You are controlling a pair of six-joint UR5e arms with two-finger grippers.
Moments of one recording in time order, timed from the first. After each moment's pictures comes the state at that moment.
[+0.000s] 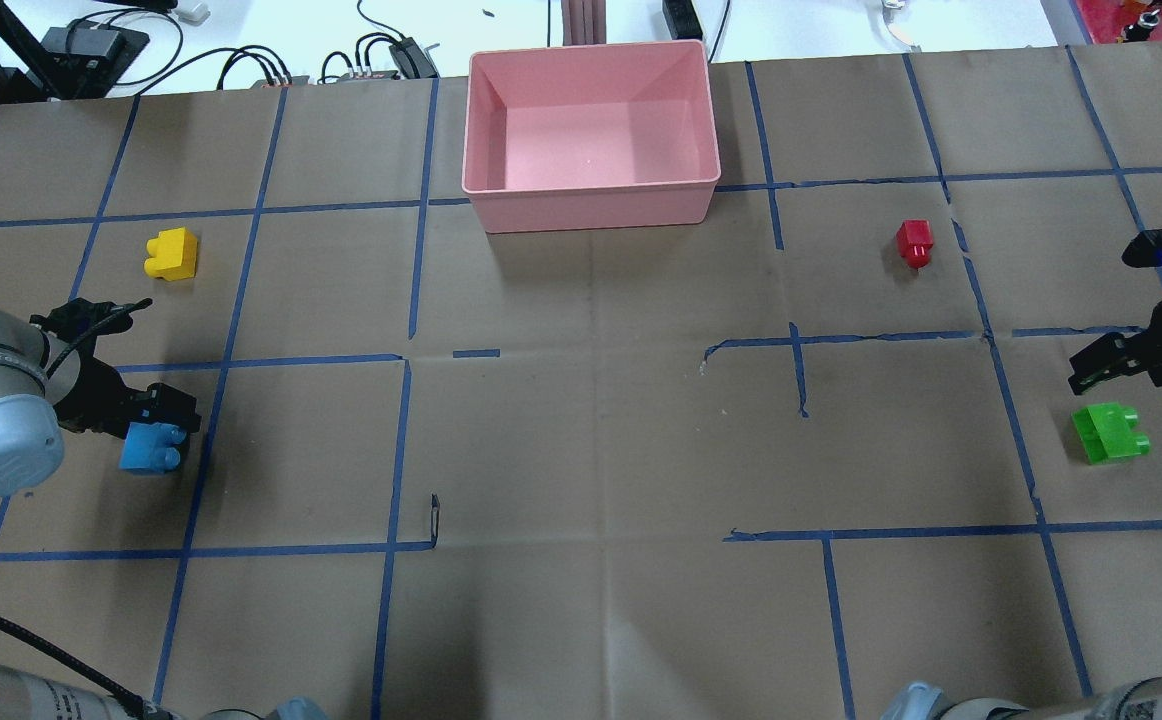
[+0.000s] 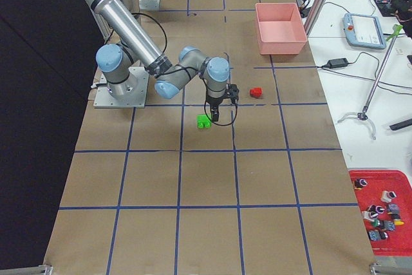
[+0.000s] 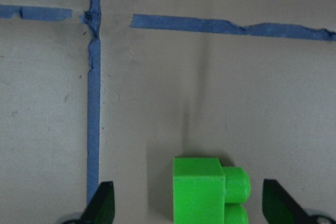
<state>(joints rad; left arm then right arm) -0.92 -1.86 -2.16 -0.70 1.49 0.61 0.90 -1.36 2.06 -2.21 -1.57 -0.74</state>
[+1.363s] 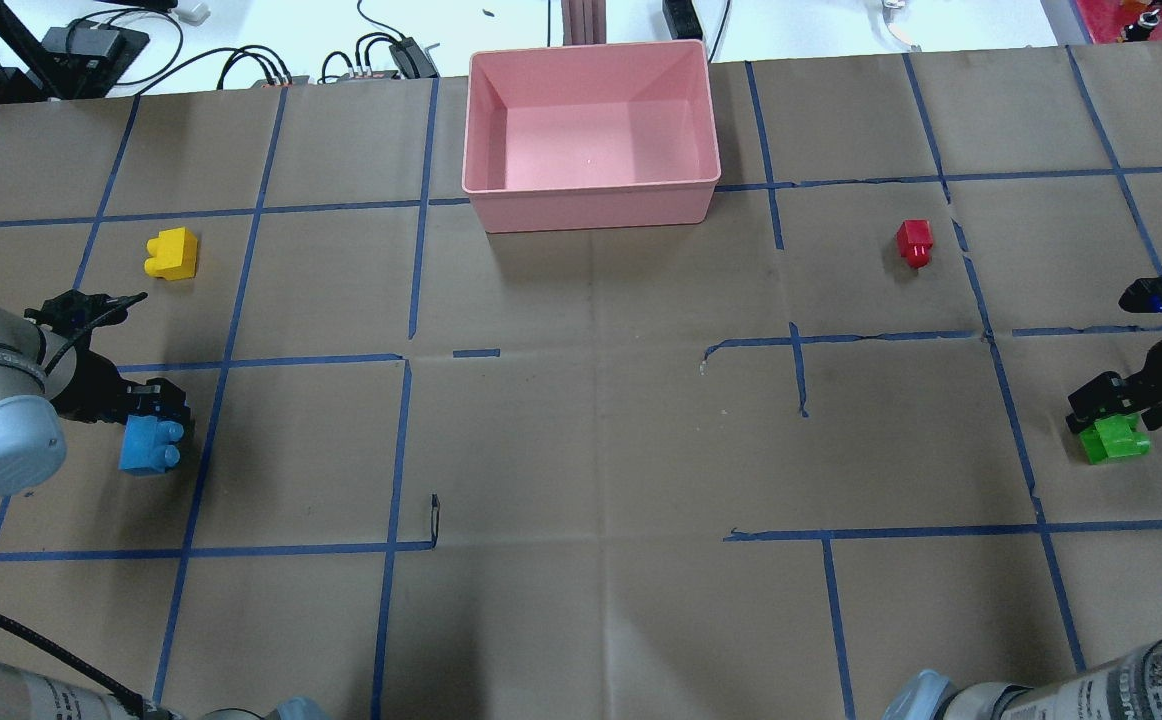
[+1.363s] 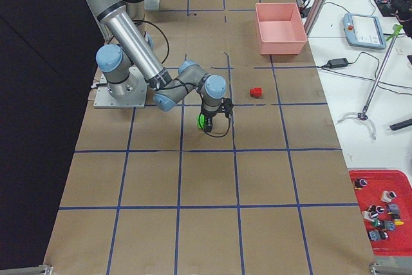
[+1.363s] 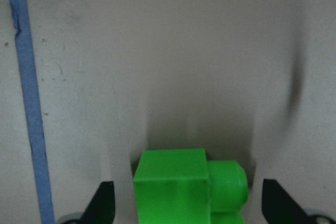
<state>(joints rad) -0.92 -1.86 -2.15 -0.66 1.48 0.61 0.84 -1.27 2.09 -2.26 -1.59 -0.75</state>
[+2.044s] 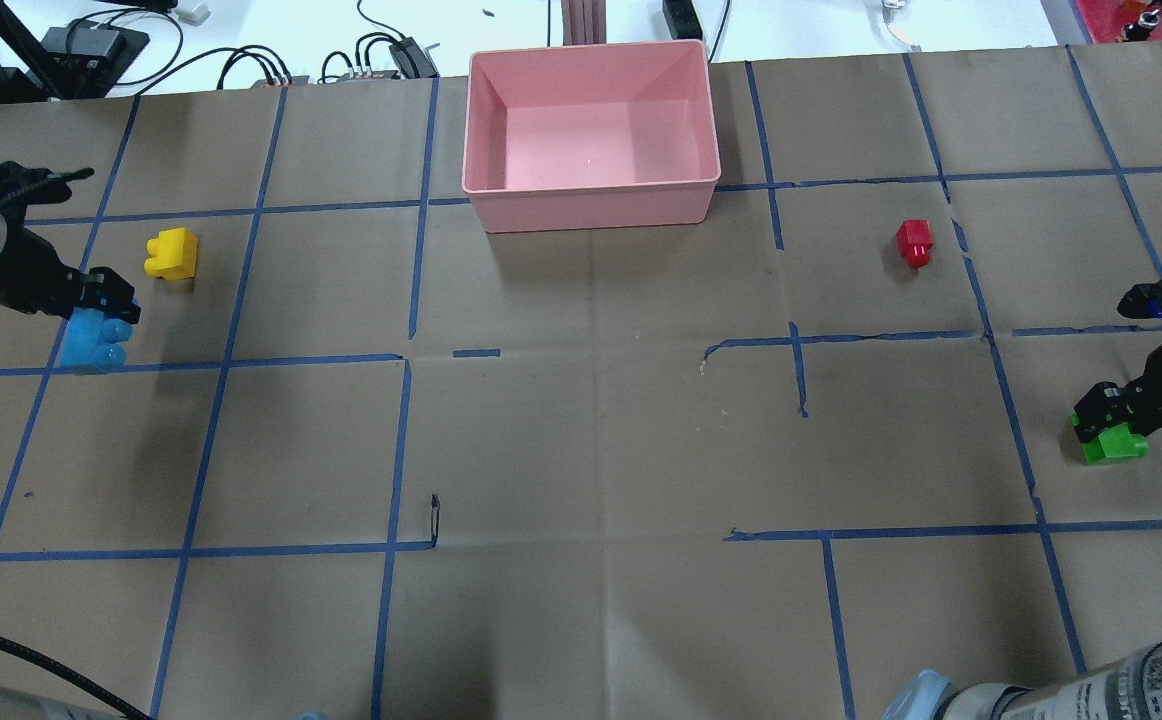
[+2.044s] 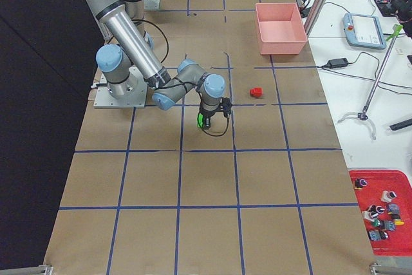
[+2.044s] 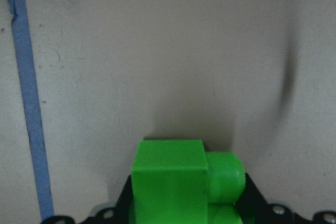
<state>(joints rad) -1.03 -1.83 -1.72 -1.10 1.49 0.58 0.84 -1.28 2.09 -2.25 -1.61 -0.75</state>
